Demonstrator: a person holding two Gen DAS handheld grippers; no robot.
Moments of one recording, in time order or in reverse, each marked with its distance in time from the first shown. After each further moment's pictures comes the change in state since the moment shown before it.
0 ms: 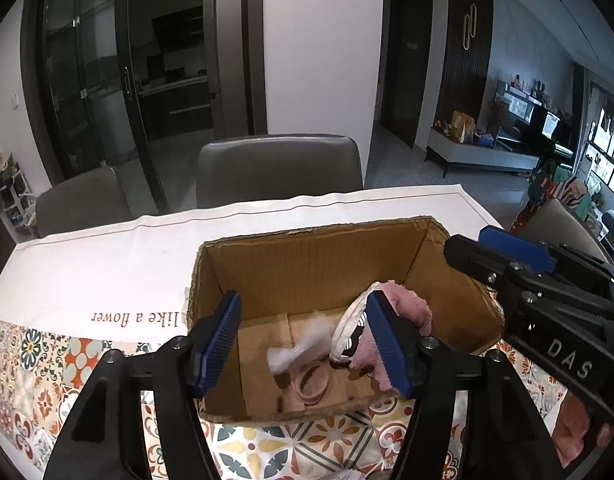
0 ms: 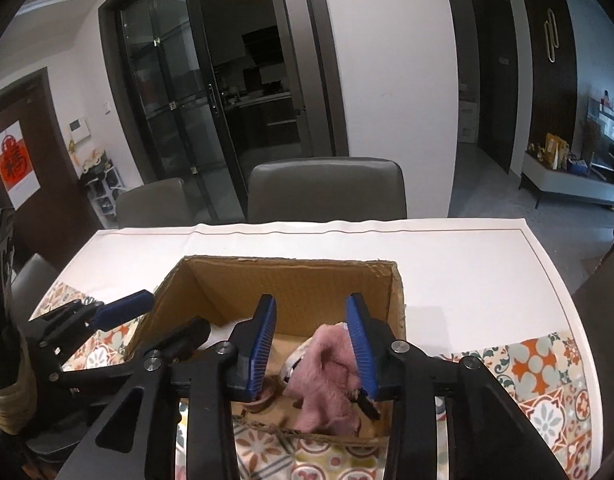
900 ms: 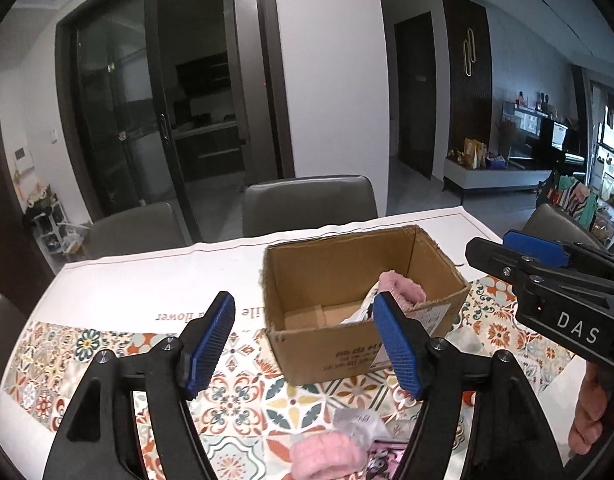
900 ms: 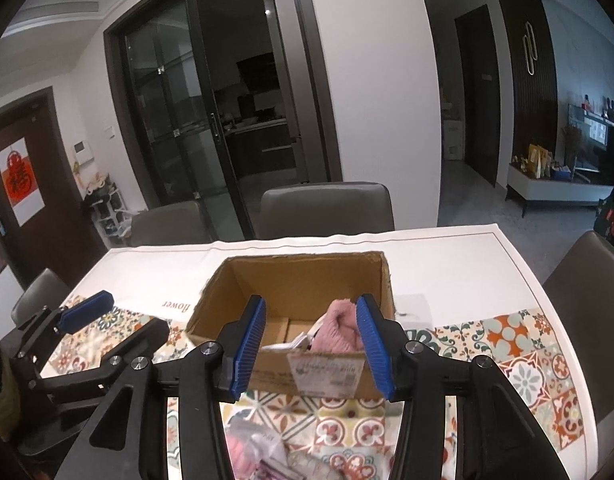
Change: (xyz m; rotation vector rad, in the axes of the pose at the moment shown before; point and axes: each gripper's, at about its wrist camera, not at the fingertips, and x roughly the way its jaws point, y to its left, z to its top) left arm -0.118 0.004 -0.049 0.038 -0.161 0.117; right arm -0.095 0.033 -0.026 0.025 -0.091 -0.020
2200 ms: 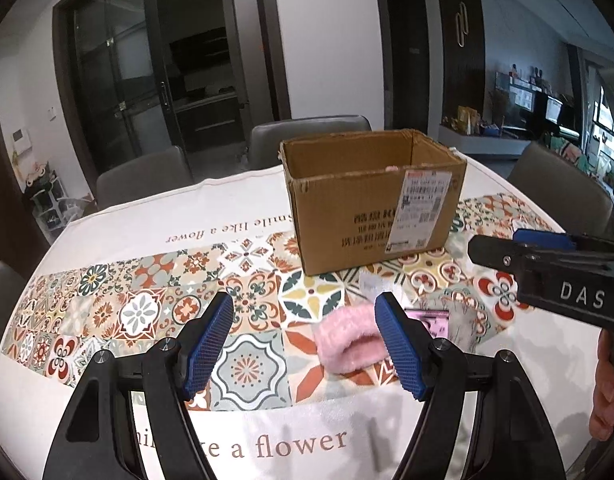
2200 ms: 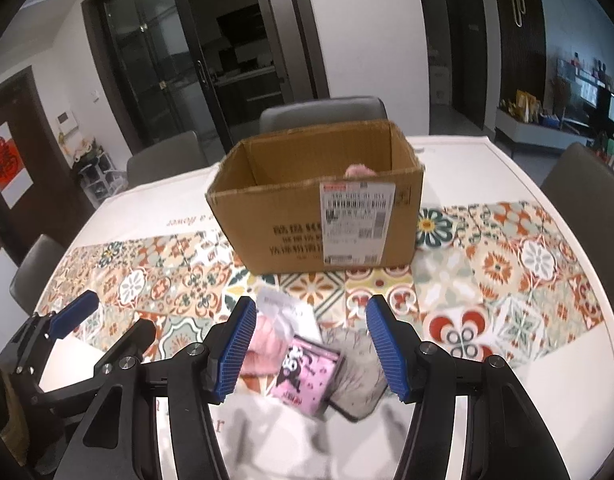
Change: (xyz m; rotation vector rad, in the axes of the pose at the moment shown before) left arm -0.033 0.029 -0.127 0.031 0.101 -0.030; right arm -0.017 0.044 -0.117 0.069 0.198 -0.057
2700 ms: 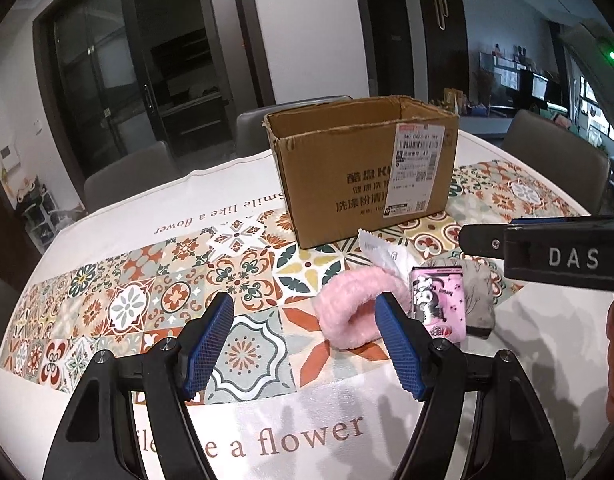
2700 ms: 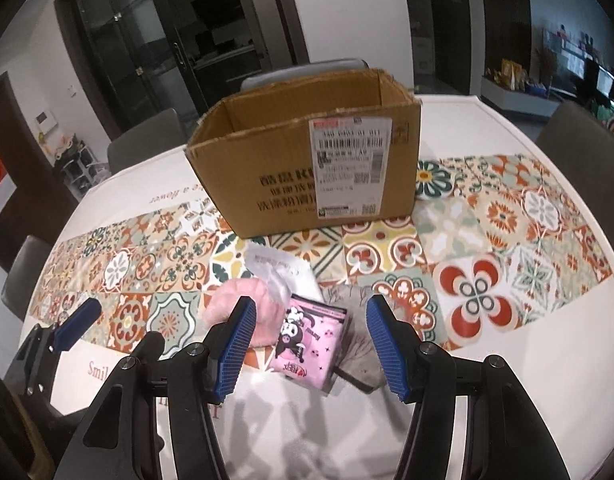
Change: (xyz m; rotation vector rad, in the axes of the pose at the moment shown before) left arm 0.025 -0.003 -0.035 0.083 0.006 -0.015; right arm 0.029 0.003 -0.029 0.069 0.091 -0.038
